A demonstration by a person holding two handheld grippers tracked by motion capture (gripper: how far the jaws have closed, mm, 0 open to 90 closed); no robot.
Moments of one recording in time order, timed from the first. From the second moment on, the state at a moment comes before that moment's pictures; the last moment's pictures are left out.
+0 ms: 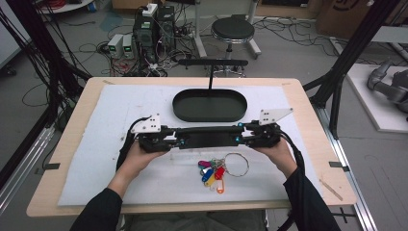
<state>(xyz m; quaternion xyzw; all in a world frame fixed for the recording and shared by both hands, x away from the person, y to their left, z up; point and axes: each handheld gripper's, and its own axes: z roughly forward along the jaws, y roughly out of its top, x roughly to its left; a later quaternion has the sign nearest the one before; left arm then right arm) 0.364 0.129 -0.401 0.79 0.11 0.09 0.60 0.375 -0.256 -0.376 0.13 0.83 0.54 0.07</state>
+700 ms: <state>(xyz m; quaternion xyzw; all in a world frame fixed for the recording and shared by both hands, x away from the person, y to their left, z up) 0.401 0.114 -0.383 0.75 0.21 0.20 0.60 0.365 -0.338 -0.362 0.37 0.66 0.58 0.29</state>
